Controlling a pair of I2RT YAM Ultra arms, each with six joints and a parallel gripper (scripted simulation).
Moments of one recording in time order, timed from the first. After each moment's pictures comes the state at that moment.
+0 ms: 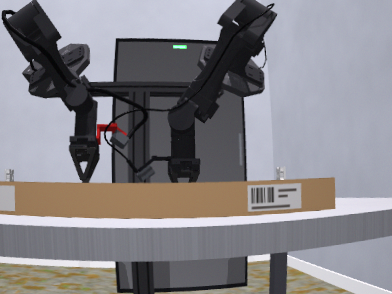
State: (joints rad) left arm -0.33 2.46 0.93 0.83 -0.63 1.43; right arm 0.36 2.56 0.62 1.43 0.63 -1.73
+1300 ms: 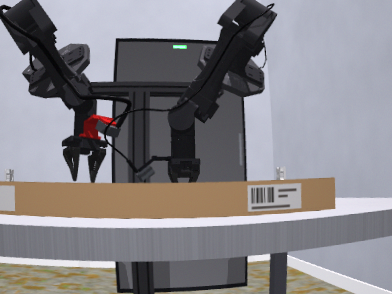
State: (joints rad) left arm -0.33 2.46 0.93 0.83 -0.63 1.43; right arm 0.36 2.49 0.63 1.32 0.63 -0.72
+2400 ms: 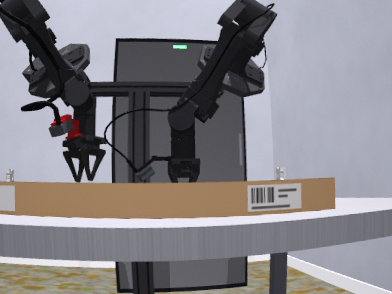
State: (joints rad) left arm -0.33 2.46 0.93 0.83 -0.63 1.43; right arm 0.37 2.39 0.66 1.11 0.64 0.66
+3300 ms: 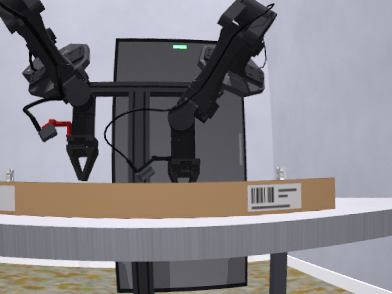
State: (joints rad) left arm -0.33 2.46 0.93 0.83 -0.63 1.43; right arm 0.37 2.33 0.69 0.94 0.66 1.55
